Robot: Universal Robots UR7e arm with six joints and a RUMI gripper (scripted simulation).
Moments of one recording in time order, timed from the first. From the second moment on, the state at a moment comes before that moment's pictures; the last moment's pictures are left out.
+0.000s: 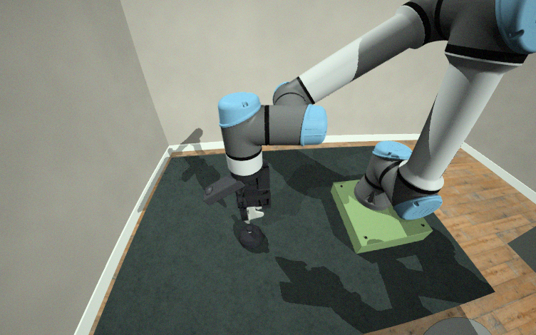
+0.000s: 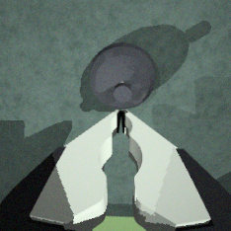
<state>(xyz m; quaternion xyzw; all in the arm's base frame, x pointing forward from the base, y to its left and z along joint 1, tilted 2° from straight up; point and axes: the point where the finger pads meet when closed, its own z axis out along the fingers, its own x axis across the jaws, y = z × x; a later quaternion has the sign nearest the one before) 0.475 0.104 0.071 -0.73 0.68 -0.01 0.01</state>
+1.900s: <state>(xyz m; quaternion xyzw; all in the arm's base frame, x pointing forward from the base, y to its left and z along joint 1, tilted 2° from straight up) 0.478 0.104 0.046 -0.73 0.68 -0.01 0.01</state>
